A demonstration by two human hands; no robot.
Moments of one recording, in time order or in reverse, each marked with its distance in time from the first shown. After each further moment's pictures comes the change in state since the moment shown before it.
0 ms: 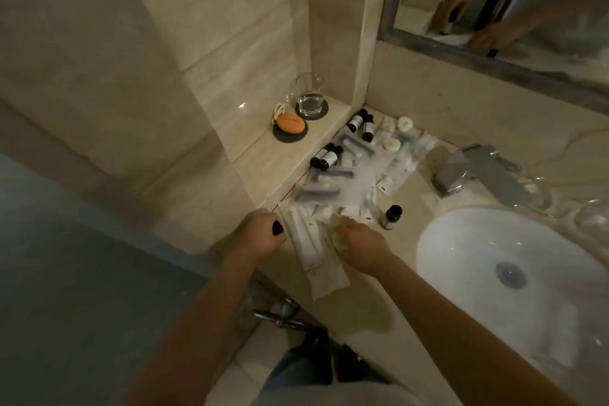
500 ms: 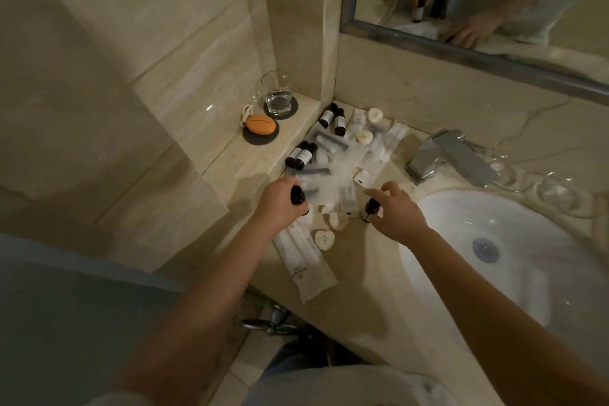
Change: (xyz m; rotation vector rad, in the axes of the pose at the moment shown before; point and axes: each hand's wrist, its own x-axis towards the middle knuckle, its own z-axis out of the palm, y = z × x) left_hand 0.032 0.082 -0.020 -0.243 0.087 0.181; right_hand -0.020 0.074 -0.042 0.120 0.217 0.311
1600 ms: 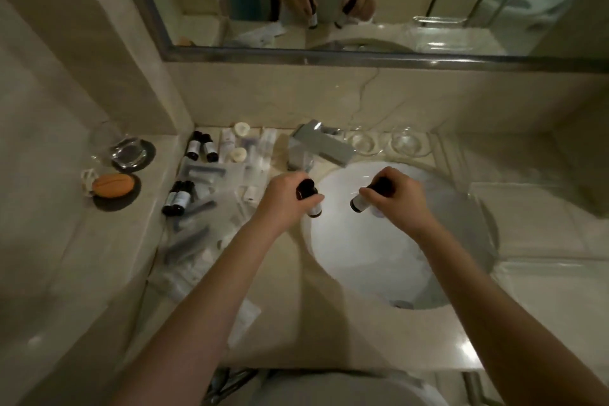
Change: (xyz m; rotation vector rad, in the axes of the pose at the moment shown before) left_hand 0.009 0.164 0.089 -0.088 -0.285 0.519; right_hand -0.120 0.103 -0.073 0.653 0.527 0.515
